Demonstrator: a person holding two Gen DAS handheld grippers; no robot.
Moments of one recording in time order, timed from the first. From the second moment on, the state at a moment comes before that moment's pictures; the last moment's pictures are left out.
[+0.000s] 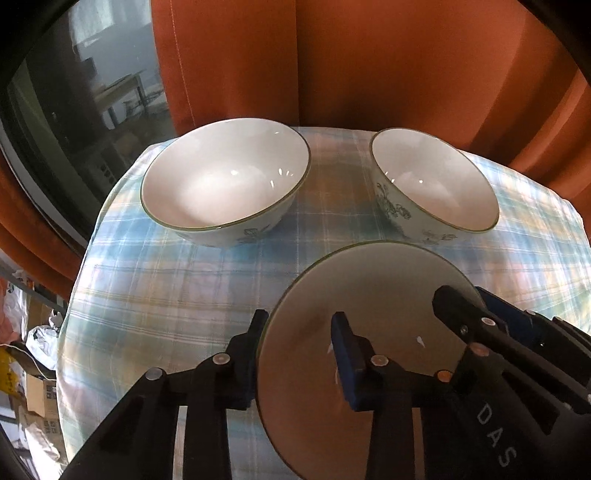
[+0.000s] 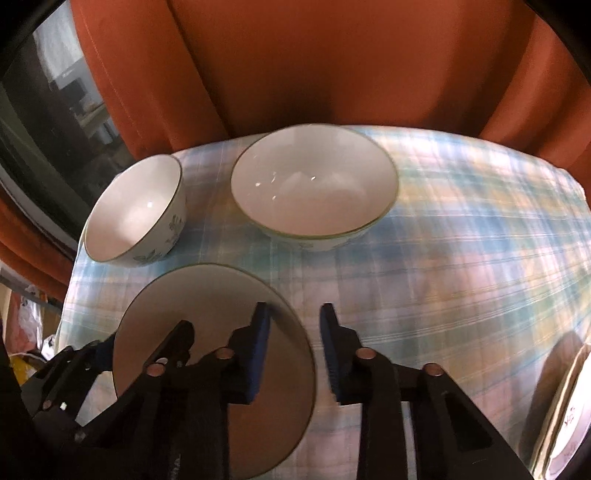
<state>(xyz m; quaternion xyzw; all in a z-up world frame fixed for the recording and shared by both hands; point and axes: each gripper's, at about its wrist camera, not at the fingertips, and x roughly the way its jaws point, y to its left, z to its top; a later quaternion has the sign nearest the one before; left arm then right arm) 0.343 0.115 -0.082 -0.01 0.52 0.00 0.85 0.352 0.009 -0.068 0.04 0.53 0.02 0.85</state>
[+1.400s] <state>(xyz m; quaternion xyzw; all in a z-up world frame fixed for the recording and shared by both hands) 0.339 0.114 -0.096 -0.01 0.54 -0.01 0.84 0.346 0.008 -0.077 0.04 0.54 0.02 0.84</state>
